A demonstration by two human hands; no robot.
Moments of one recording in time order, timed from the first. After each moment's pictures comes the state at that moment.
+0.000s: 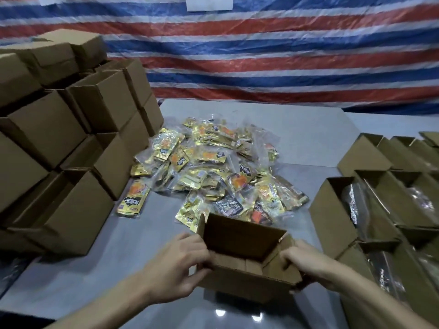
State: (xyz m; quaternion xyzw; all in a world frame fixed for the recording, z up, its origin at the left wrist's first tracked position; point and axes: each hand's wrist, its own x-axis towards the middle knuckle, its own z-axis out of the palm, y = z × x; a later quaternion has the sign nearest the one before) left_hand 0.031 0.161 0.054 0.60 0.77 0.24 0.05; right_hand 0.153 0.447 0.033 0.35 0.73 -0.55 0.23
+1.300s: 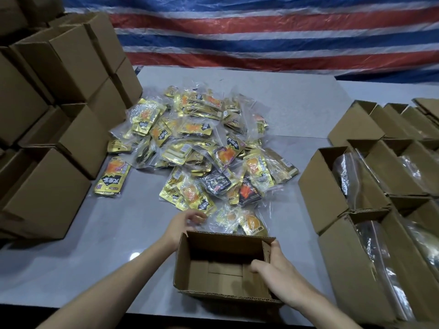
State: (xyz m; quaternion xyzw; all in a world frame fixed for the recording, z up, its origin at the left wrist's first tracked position) left_hand -0.015 0.223 -0.079 0.18 0.80 0.47 0.34; right_hand 0.191 0.381 0.007 0.36 0.76 -0.50 0.19
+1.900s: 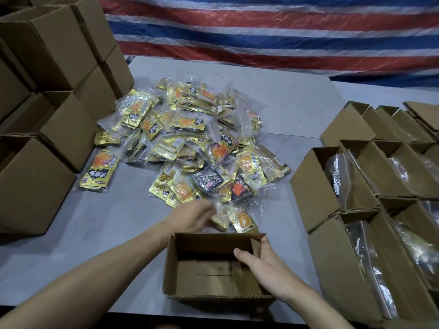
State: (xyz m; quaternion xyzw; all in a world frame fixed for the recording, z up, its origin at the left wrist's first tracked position) left_hand -0.026 0.261 -0.069 0.52 0.80 0.22 0.17; right_hand 0.186 0.390 -0.012 0.38 0.74 -0.52 0.19
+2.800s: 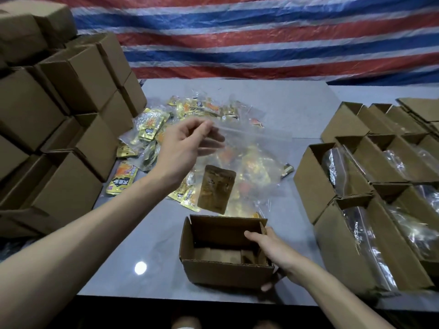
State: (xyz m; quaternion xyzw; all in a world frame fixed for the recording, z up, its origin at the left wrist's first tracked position) left_hand 0.006 0.249 0.141 0.28 0.68 0.67 0.14; right_hand 0.184 0.384 0.000 0.41 0.67 -0.59 0.17
